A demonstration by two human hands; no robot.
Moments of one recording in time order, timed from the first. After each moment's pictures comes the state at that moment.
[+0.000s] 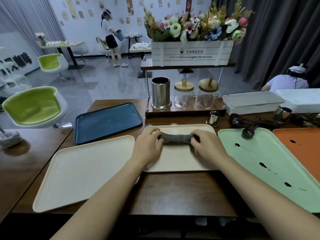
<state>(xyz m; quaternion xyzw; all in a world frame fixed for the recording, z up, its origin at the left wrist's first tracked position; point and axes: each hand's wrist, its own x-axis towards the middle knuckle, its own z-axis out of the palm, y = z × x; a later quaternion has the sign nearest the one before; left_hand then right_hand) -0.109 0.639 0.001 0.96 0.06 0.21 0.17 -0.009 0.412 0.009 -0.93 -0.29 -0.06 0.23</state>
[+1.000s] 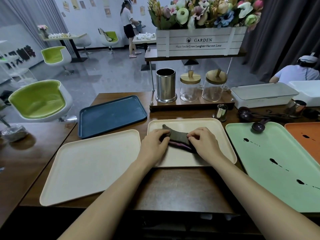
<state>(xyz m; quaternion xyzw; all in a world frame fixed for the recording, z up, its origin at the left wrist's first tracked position) -0.130 0.625 0.006 0.92 0.12 0.15 0.33 -0.028 0.441 -0.004 -0.90 -0.21 0.02 0.37</state>
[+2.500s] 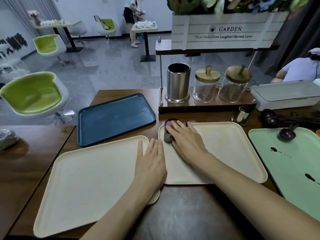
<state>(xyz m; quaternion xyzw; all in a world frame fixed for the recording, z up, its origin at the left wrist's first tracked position) -0.146 0.666 -0.016 0.99 0.12 -0.01 -0.01 -0.004 0.557 -0.029 -0.90 -0.43 -0.10 0.08</state>
